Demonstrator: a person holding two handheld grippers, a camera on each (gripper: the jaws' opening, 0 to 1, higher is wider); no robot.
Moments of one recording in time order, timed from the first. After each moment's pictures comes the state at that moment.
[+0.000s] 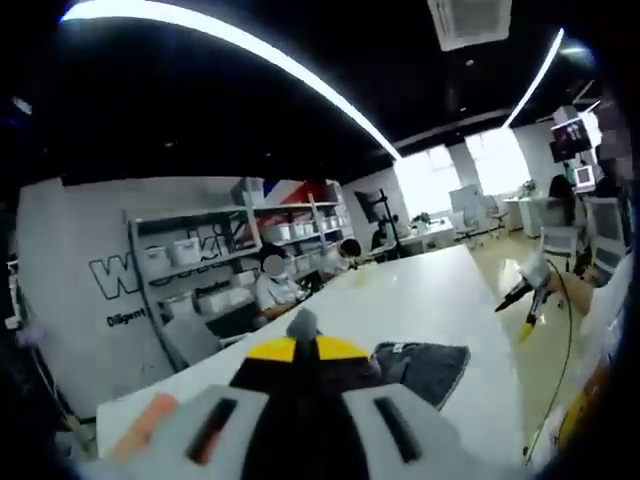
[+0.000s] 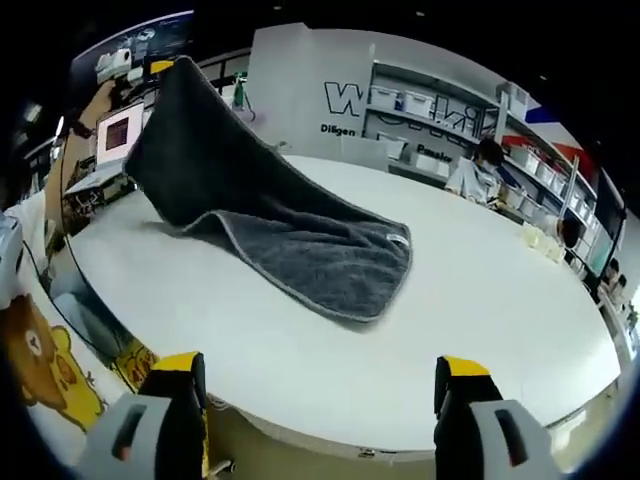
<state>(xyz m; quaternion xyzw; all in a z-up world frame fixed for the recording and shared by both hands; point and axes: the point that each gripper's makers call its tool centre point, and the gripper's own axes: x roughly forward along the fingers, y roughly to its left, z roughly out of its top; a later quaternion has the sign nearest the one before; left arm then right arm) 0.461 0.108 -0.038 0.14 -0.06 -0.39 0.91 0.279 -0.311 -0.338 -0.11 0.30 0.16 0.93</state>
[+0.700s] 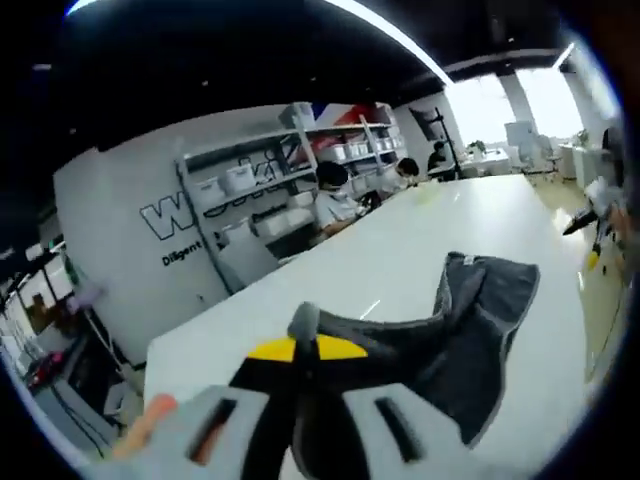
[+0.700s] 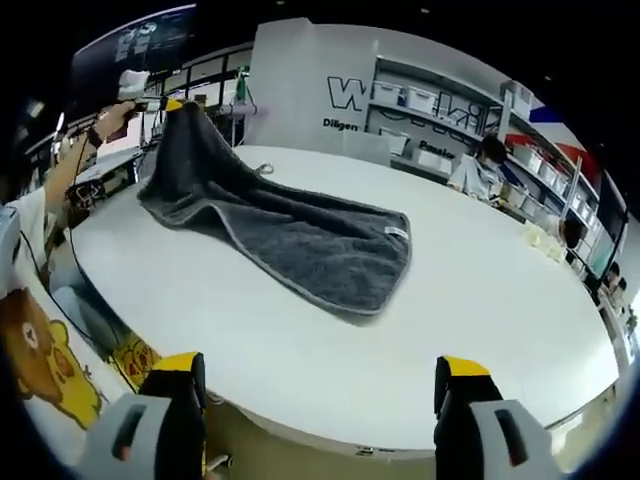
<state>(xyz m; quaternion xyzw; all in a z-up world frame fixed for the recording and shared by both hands) 0.582 0.209 -0.194 0.21 0.12 -0.22 0.94 0.281 -0.311 -0.347 -0.12 0.32 0.16 0.93</state>
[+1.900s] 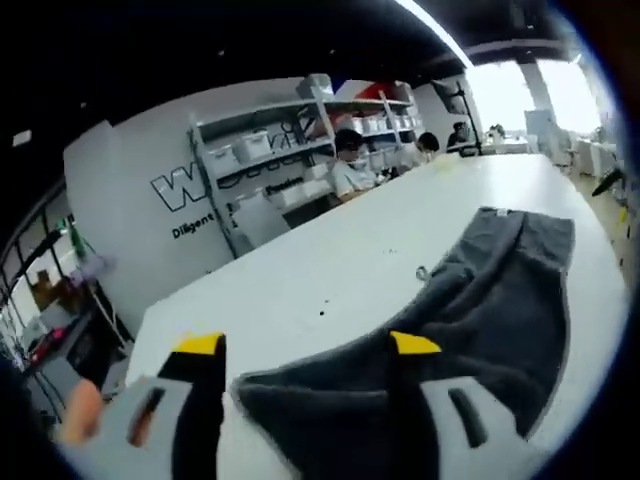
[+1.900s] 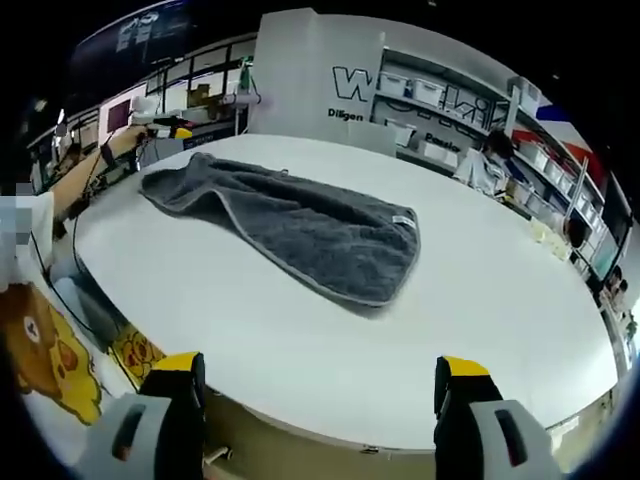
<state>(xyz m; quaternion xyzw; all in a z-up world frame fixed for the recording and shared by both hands) 0.585 0.218 -0.262 0.19 0.09 -0.24 0.95 0.280 -0.305 -0.361 -0.13 0.33 0.17 0.92</state>
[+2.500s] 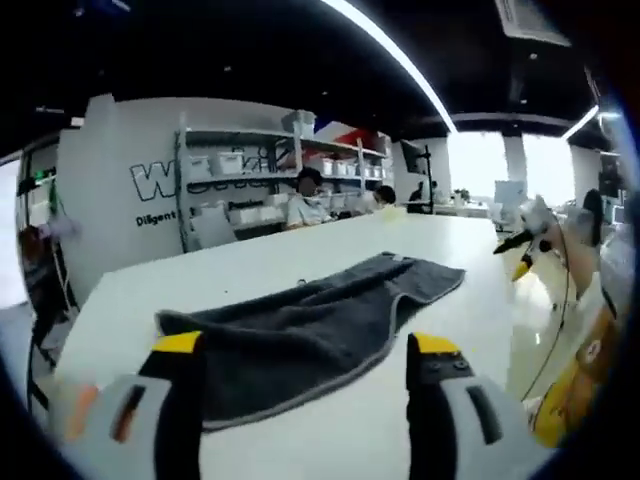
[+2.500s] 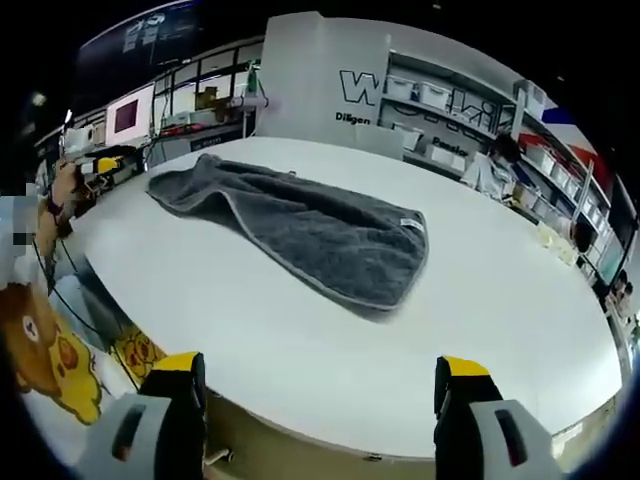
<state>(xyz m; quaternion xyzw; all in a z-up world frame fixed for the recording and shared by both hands) 0.366 0.198 -0.288 0.06 0.10 -0.31 0.94 0.285 -0.300 -0.365 -0.13 0.33 0.19 0.92</state>
